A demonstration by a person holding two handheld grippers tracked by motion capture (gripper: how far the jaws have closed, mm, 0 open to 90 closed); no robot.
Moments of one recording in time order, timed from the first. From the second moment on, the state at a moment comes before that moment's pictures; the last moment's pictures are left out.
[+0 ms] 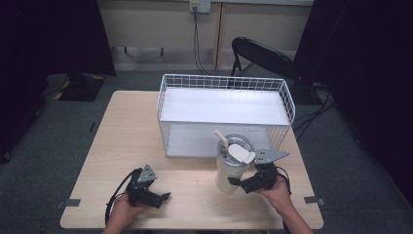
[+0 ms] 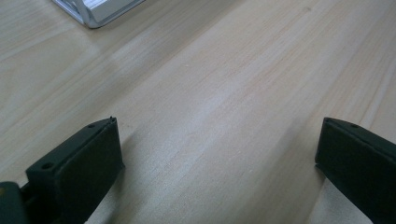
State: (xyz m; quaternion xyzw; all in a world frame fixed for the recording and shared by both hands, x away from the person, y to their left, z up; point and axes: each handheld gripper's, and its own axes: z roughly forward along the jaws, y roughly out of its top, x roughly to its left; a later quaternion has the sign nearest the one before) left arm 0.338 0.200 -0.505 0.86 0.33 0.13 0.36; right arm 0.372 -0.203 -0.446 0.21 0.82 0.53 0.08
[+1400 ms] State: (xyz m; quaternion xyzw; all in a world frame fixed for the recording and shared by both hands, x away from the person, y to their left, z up) left arm 0.338 0.200 -0.505 0.86 0.33 0.13 0.36; right arm 0.382 -0.199 -0.470 0.18 0.78 0.60 0.06
